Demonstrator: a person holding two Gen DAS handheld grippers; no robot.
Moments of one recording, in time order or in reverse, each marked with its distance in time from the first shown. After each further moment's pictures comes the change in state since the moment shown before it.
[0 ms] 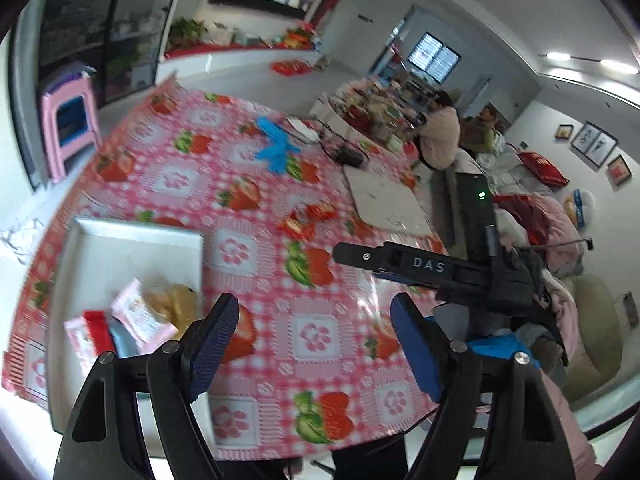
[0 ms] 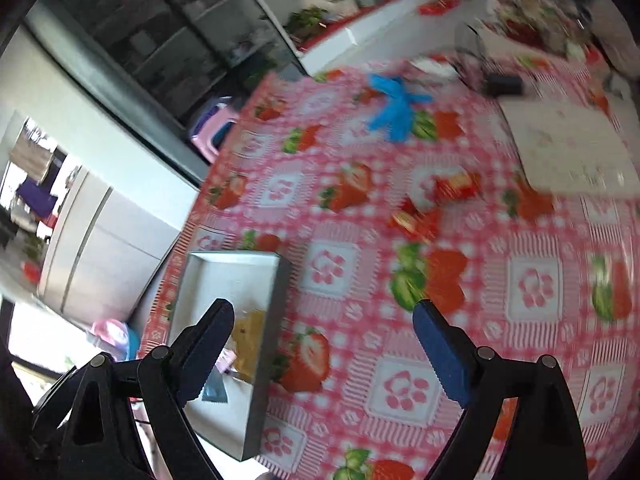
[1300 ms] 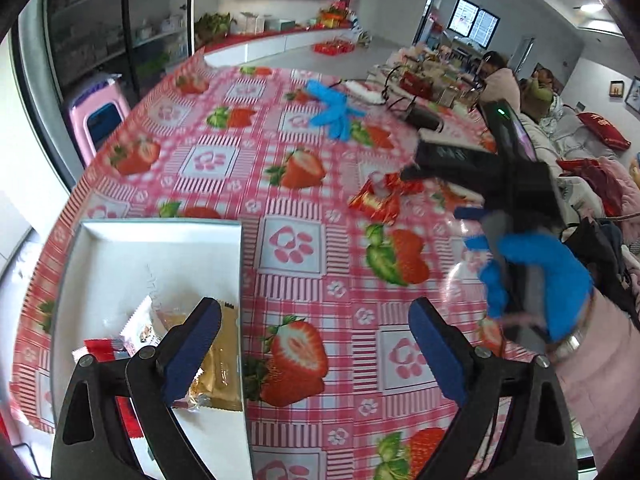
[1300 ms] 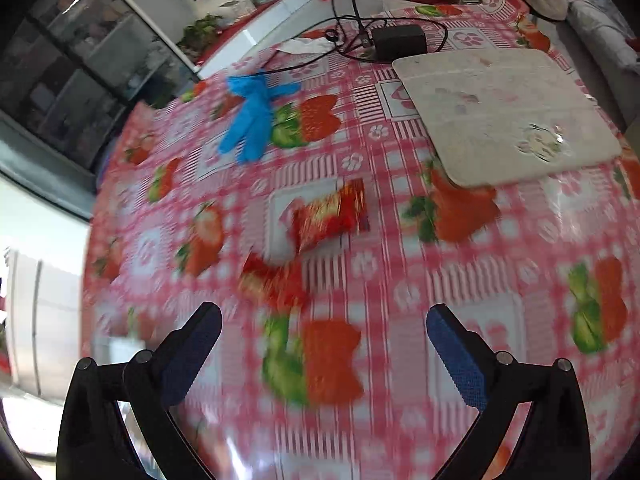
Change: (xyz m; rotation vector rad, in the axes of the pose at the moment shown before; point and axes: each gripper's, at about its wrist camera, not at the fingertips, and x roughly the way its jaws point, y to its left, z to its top) left arm 0.112 0.033 -0.003 0.069 0.041 0.299; right arm 0.086 -0.095 0.084 0.197 -0.062 -0.228
